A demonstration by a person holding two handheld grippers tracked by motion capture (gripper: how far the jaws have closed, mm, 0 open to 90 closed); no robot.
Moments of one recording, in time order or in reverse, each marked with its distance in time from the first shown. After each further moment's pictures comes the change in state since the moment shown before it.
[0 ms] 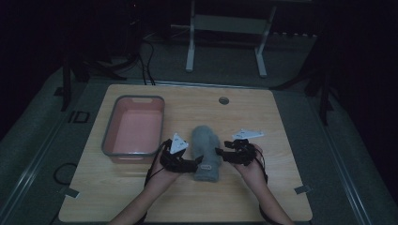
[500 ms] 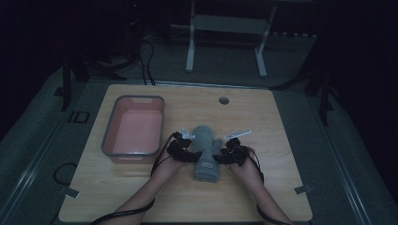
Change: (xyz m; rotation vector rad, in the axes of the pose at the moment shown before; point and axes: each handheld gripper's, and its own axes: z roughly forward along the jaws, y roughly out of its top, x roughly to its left) left arm 0.025 -0.005 0.057 0.251 -0.007 -0.036; right arm -0.016 -0.010 0.038 0.230 0.061 0.074
